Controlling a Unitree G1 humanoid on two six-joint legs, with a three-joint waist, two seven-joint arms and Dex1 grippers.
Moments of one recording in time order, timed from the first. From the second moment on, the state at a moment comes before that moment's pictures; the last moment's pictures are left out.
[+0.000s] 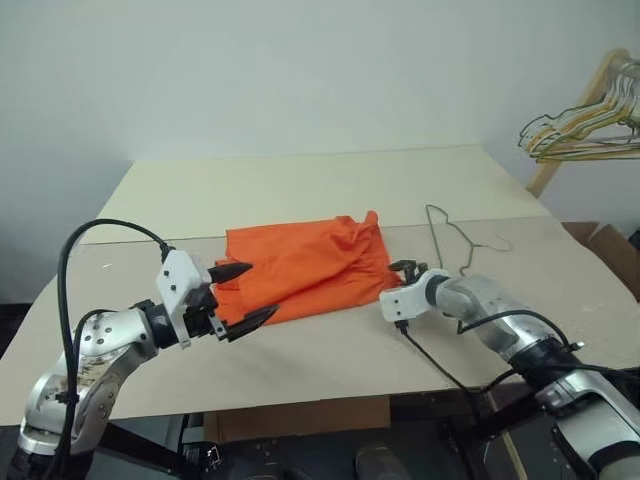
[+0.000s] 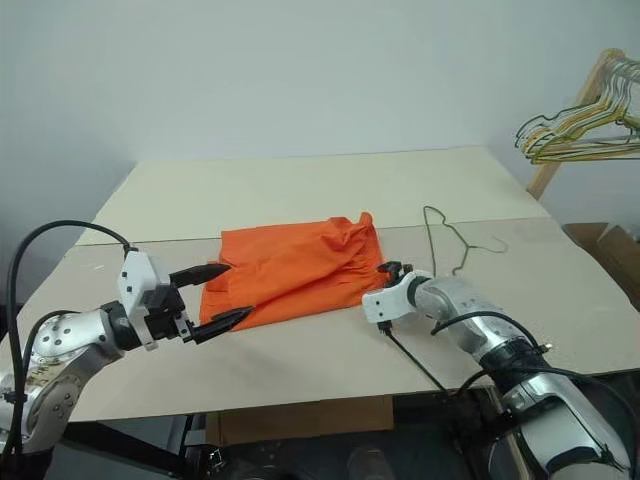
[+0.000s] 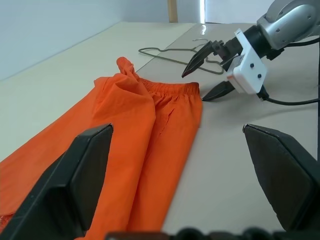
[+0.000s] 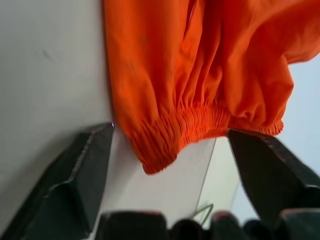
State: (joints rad) left arm -0.01 0.71 0.18 -0.53 -0.57 0.49 -0.79; right arm -0.59 -0.71 0.54 0.31 -0.74 -0.20 0.55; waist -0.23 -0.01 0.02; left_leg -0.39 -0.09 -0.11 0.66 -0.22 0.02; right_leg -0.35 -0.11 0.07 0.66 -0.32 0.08
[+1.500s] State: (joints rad) left arm -0.08 0.94 -0.21 -0.10 0.31 0.05 -0.79; right arm -0.38 -0.83 0.36 -0.01 -0.61 -0.40 0.60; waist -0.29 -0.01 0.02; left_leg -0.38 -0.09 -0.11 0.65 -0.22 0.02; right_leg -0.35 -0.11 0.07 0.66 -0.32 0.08
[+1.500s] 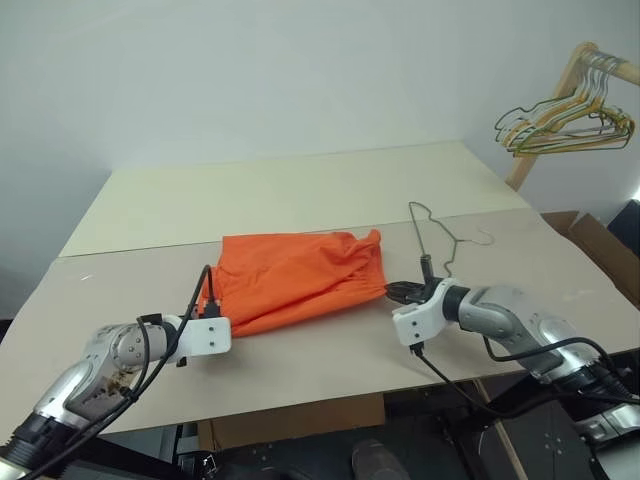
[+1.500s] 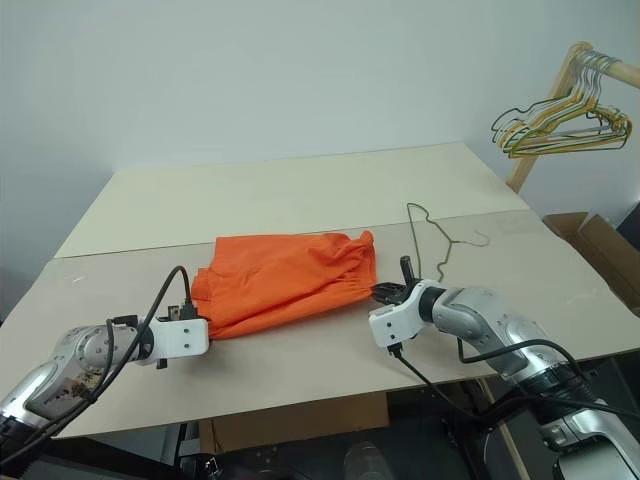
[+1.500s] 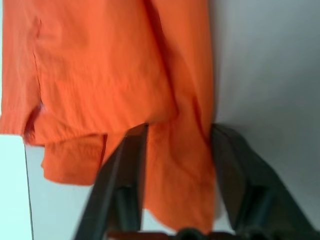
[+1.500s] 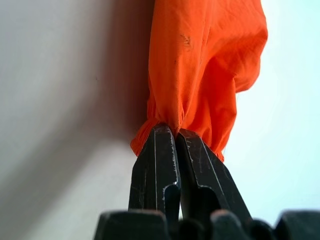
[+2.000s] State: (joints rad) left arm -0.06 1.02 -0.17 -0.10 0.17 -0.02 -0.97; right arm -0.34 -0.88 0.33 -0.03 -0.45 -0.44 0.69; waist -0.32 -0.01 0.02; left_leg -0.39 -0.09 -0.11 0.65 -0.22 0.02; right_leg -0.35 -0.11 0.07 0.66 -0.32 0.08
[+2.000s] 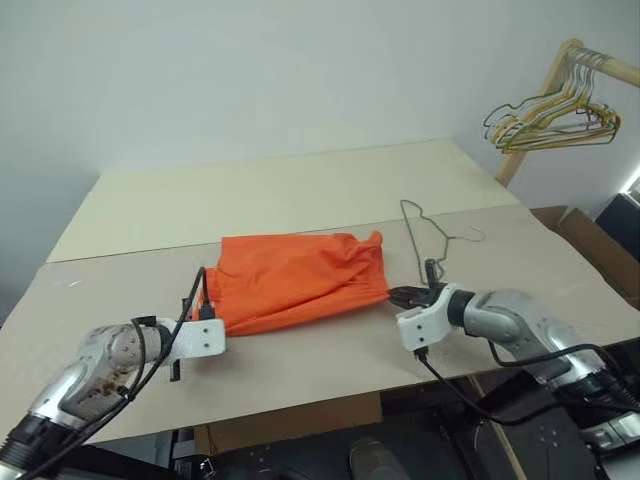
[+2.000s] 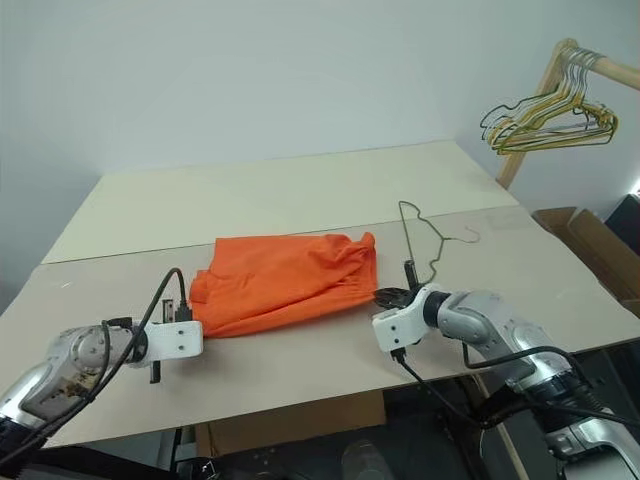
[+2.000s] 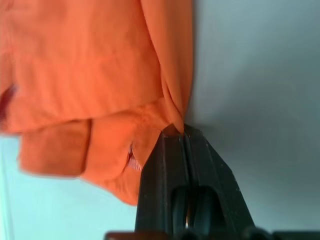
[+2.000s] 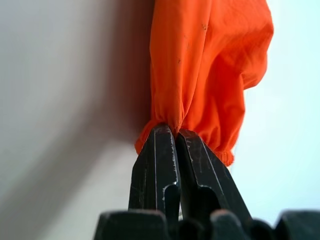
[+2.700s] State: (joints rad) left arm -1.19 0.62 -0.10 0.86 0.23 -0.15 -0.36; right arm -1.13 -0.39 0.20 0.73 -0.24 -0.23 0.20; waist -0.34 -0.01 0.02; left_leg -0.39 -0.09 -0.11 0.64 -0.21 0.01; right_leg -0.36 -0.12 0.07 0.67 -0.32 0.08
